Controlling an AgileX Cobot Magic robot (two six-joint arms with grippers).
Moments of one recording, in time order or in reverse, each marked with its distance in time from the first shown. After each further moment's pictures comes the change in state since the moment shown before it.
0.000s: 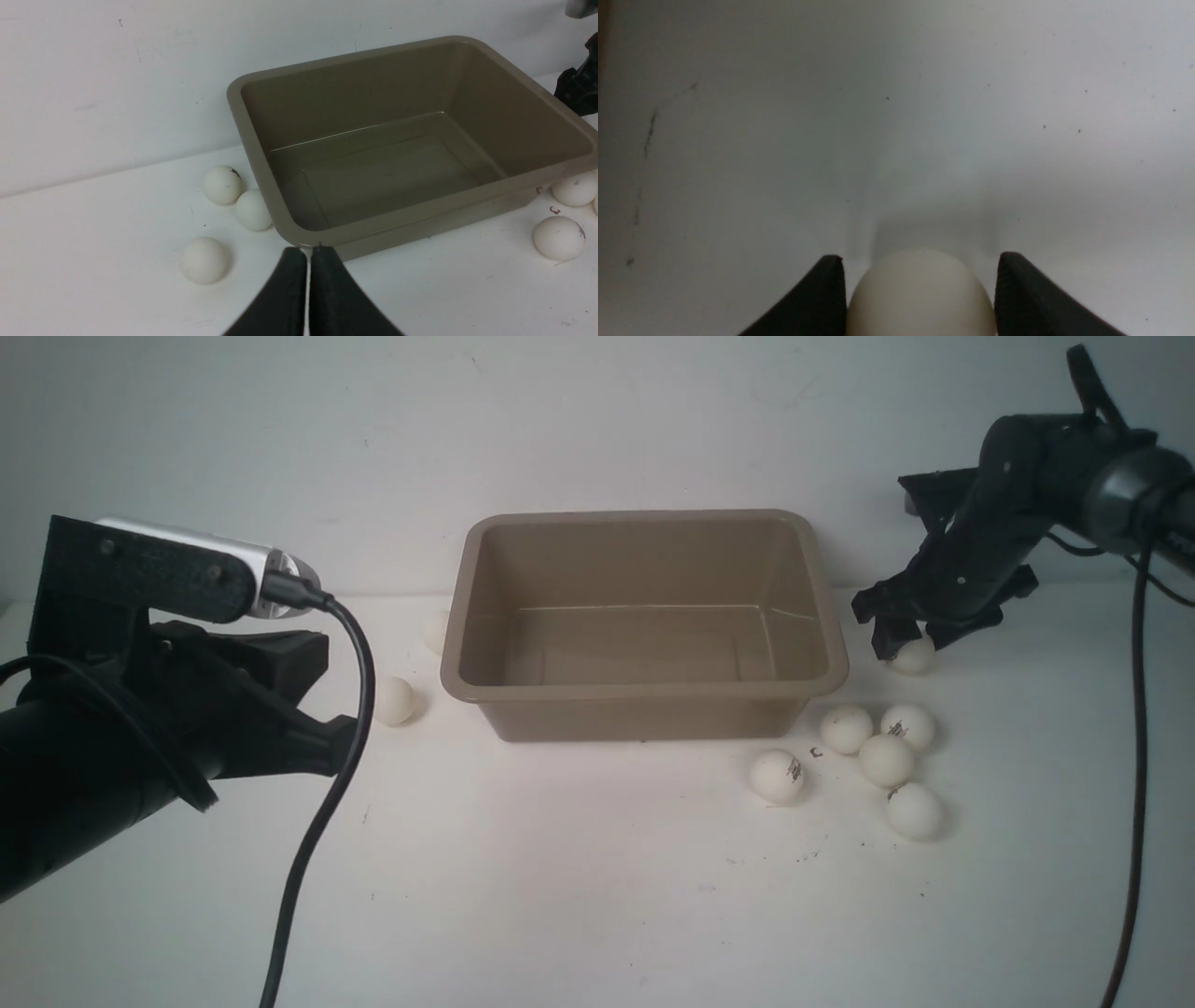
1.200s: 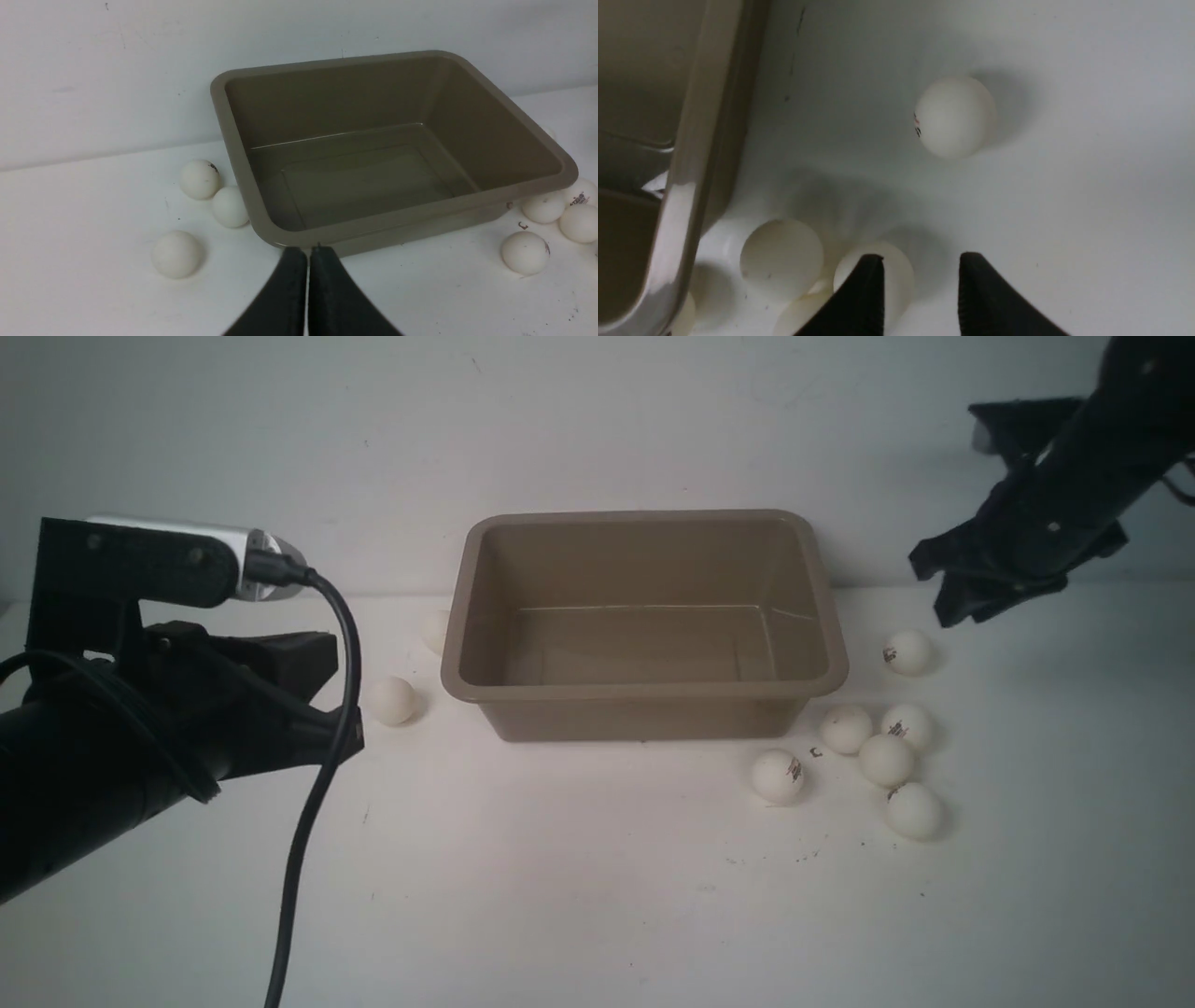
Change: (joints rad) right arm -0.013 -0.314 0.234 0.072 0.078 -0.049; left arm 0.003 0.000 0.000 0.002 0.031 -0.079
